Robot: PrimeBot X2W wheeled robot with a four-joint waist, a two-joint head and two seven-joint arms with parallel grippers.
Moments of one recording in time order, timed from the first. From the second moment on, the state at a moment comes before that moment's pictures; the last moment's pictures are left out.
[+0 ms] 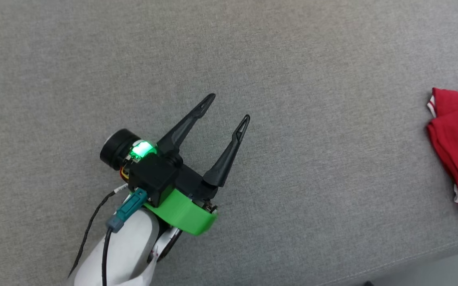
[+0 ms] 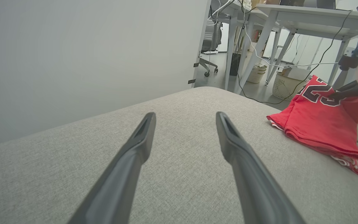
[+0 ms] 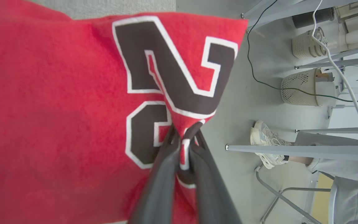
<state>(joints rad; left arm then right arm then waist) -0.37 0.27 -0.49 -0.09 -0.26 -0.13 -0.23 -0.44 -0.90 0.19 0.45 0.32 0.13 0.30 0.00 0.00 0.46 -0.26</state>
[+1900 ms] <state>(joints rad) -0.02 0.16 -0.15 0.05 -0.34 -0.07 -0.26 -0.08 -0.28 -0.02 -0.07 0.33 0.13 -0.11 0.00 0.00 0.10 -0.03</state>
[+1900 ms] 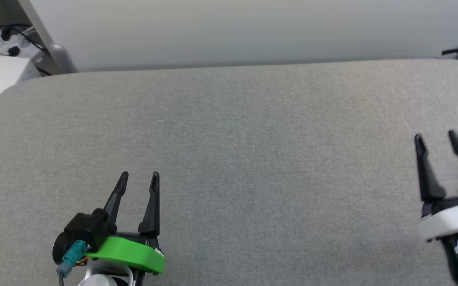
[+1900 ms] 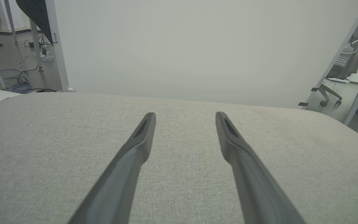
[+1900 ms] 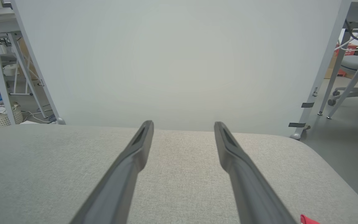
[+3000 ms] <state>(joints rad) 0.02 0.07 -0.06 0.10 -0.24 -0.13 -0.26 0.03 -0.15 0.06 0.05 0.25 0.13 -0.25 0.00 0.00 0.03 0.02</state>
